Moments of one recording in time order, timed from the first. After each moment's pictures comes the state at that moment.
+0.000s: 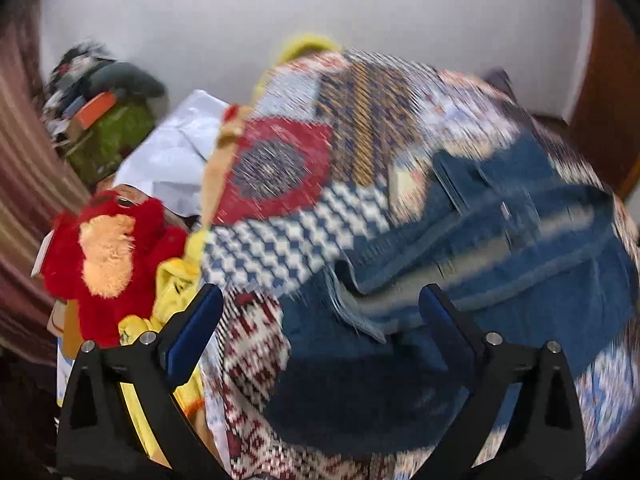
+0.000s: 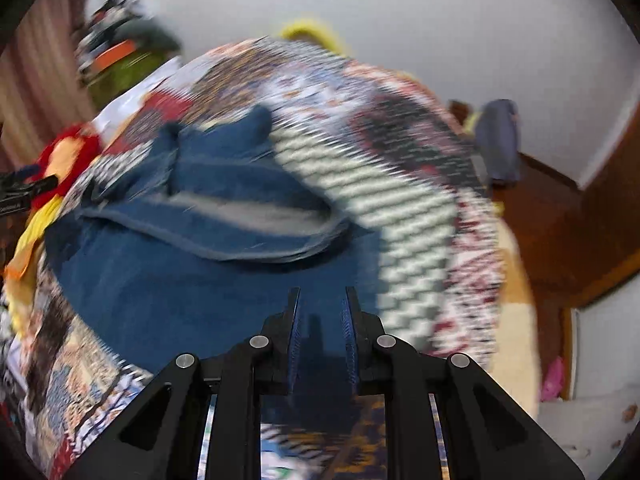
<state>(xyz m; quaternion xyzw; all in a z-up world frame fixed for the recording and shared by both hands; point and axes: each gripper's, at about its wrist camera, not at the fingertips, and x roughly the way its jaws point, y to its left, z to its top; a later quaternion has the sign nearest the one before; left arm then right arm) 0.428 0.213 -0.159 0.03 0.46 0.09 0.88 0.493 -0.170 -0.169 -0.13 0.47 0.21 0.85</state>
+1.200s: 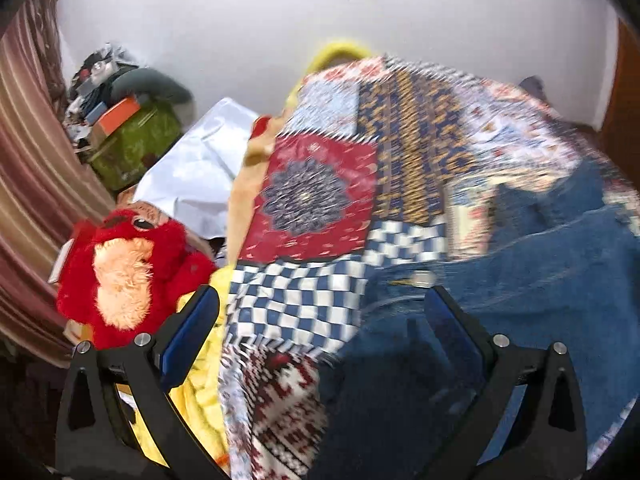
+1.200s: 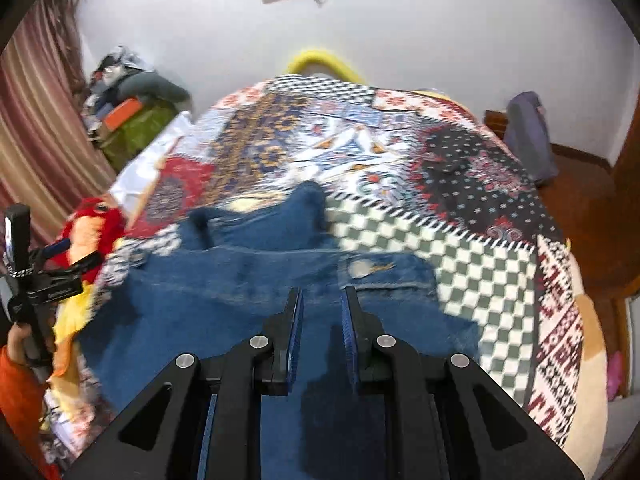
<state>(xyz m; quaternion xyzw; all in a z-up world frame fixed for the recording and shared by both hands) 0.481 0.244 -0.155 0.03 0.43 0.15 0.89 0.564 -0.117 -0.153 -0.01 0.45 0.24 0.86</state>
